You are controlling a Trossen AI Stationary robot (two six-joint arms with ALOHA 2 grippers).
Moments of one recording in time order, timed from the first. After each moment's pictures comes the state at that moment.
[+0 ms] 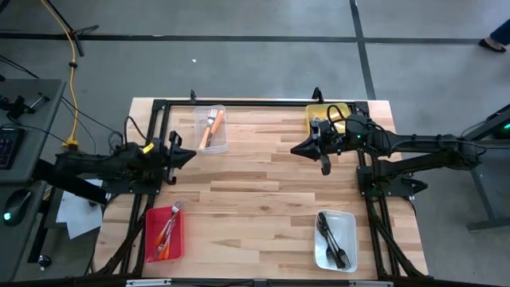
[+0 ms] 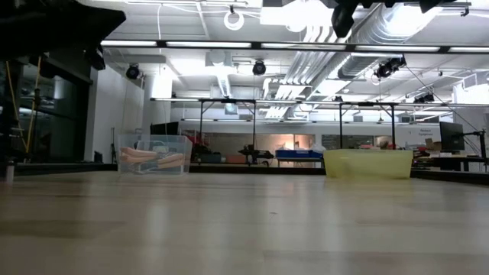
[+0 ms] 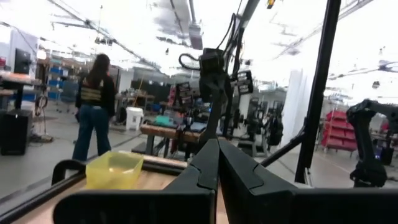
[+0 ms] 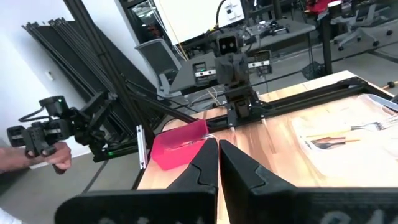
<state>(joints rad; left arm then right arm) -0.02 0.13 0.02 0.42 -0.12 -0.13 -0.14 0.95 0.74 0.14 -0.29 0.32</state>
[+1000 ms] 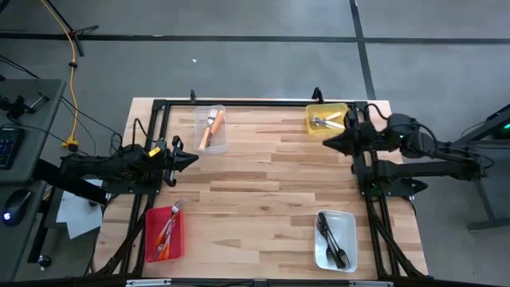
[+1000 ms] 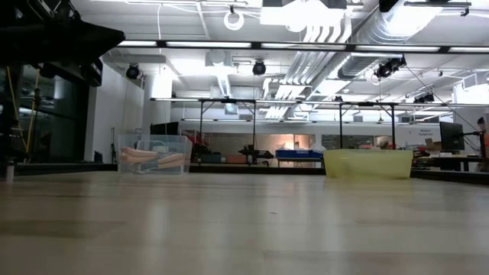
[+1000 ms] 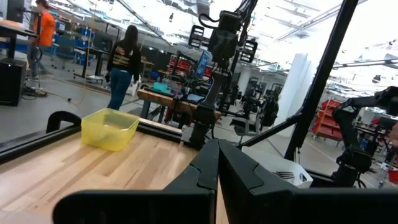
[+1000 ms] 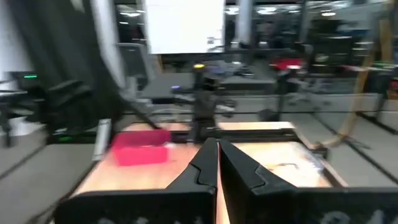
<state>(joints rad) -0.02 0.02 0.01 0.20 -0.12 -0.26 -0.15 0.58 0.74 -0.18 -0.18 0.00</state>
